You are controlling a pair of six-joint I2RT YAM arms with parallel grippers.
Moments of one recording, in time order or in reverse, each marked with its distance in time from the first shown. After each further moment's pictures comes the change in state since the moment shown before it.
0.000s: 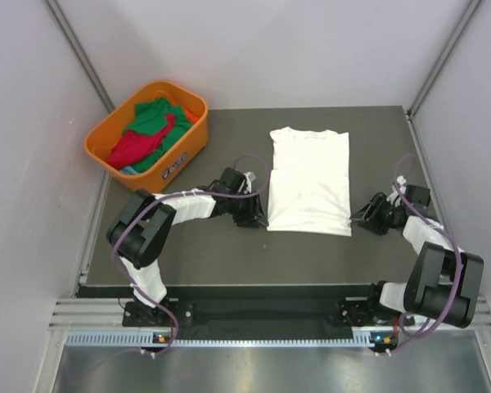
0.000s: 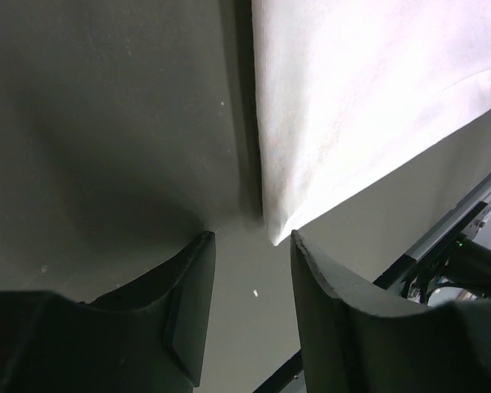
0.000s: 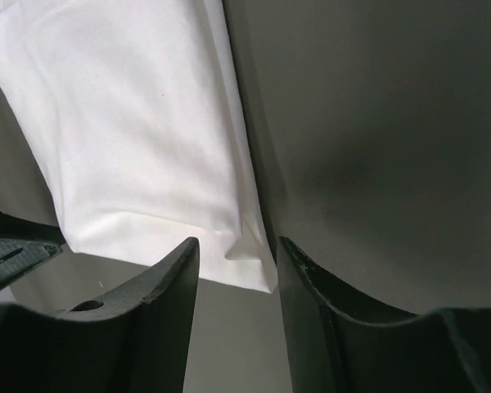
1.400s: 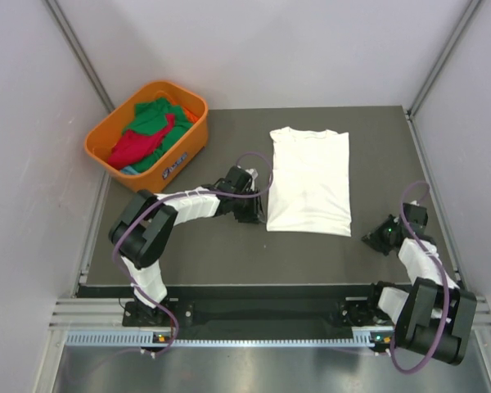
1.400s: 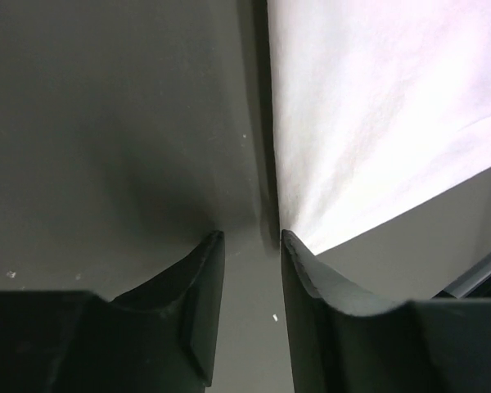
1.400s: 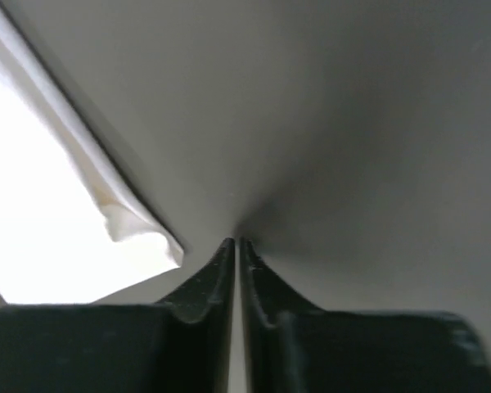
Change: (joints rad) left arm -0.037 0.006 0.044 -0.042 -0.157 0.038; right arm 0.000 -0.245 -0.172 -0.102 0.331 0.254
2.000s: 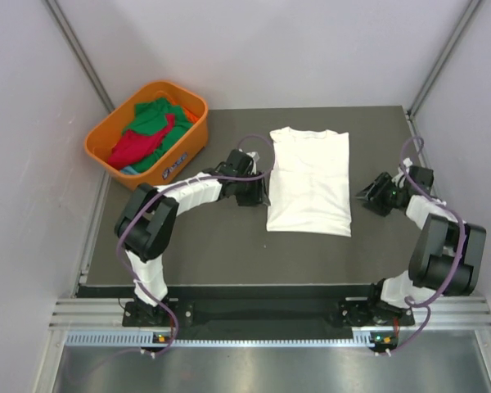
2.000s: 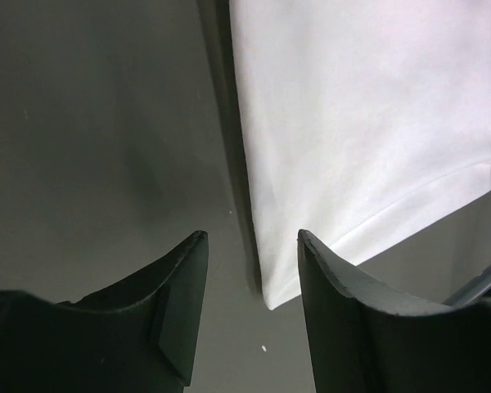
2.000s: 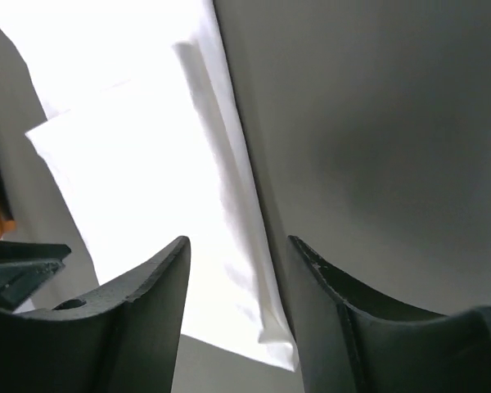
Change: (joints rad) left arm 0.046 0.065 0.202 -0.091 -0.018 0.057; right arm 0.009 0.415 0.341 0.174 -0.310 -0.166
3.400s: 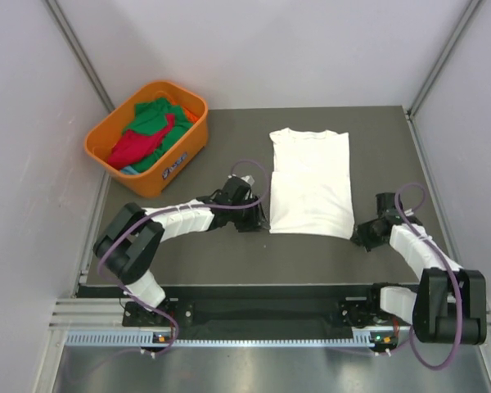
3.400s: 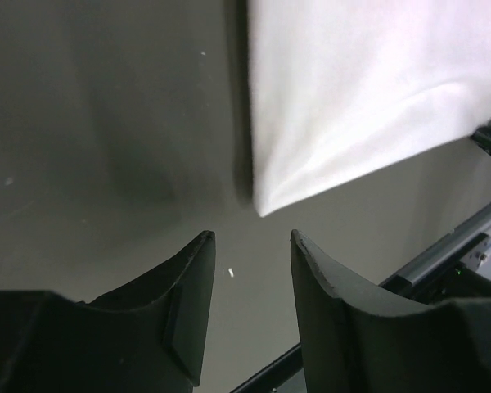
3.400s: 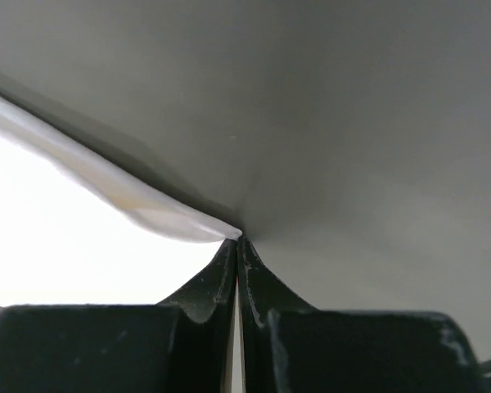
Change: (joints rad) left arm -0.115 -0.208 -0.332 0.153 -0.011 -0.224; right arm 0.278 -0.295 -0.206 -0.371 0.526 0.755
